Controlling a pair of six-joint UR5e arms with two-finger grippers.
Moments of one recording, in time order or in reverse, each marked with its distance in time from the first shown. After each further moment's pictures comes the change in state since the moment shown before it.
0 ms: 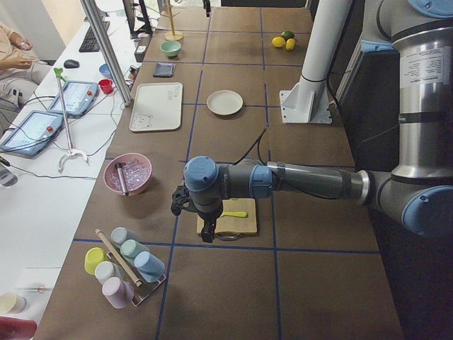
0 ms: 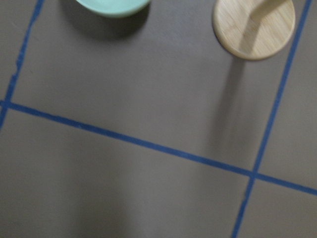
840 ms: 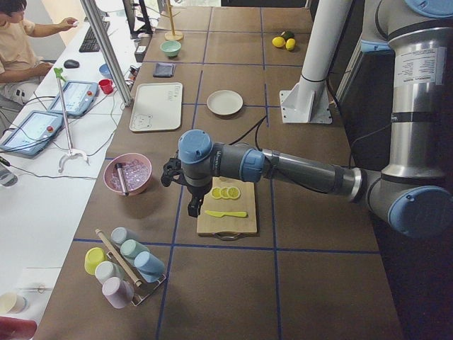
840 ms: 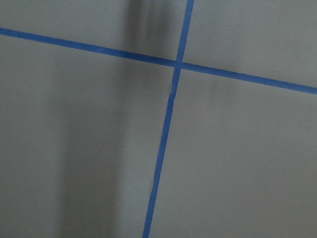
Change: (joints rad) left arm 0.077 -0.049 -0.076 -0.108 -0.049 -0.176; right arm 0.194 -0.254 0.029 0.006 0.067 -0.173
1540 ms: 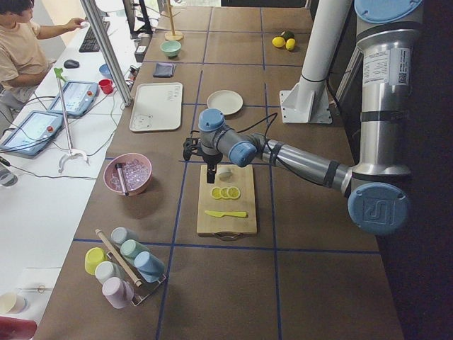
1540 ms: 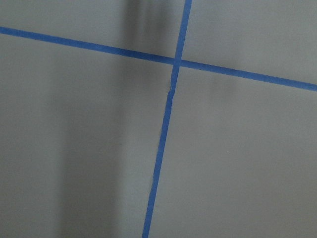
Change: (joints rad) left arm 0.473 -0.007 -0.027 -0.360 0.237 -0.749; right arm 0.001 -0.004 0.000 0.000 0.000 0.002
